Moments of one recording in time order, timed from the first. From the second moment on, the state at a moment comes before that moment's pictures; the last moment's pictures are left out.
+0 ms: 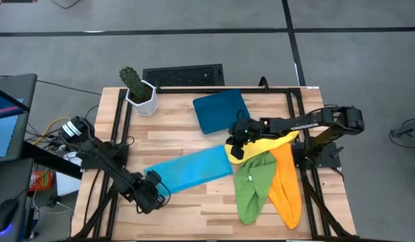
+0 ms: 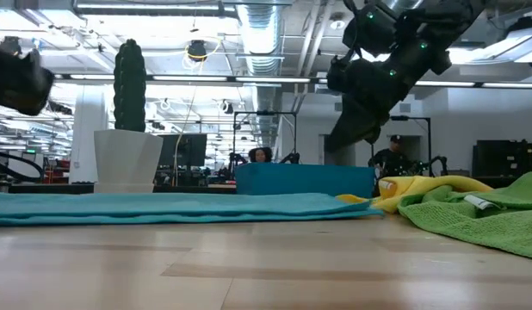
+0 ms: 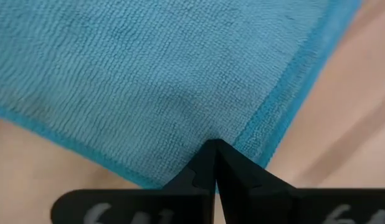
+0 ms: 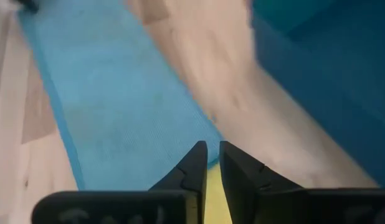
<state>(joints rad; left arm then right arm) -0.78 1.59 0.76 -0.64 -0.15 -1.66 -0.12 1.48 0.74 -0.07 -0.08 0.17</state>
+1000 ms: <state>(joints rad) -0.66 1.56 0.81 -0.92 -0.17 -1.52 -0.05 1.85 0.87 0.11 -0.14 0.00</state>
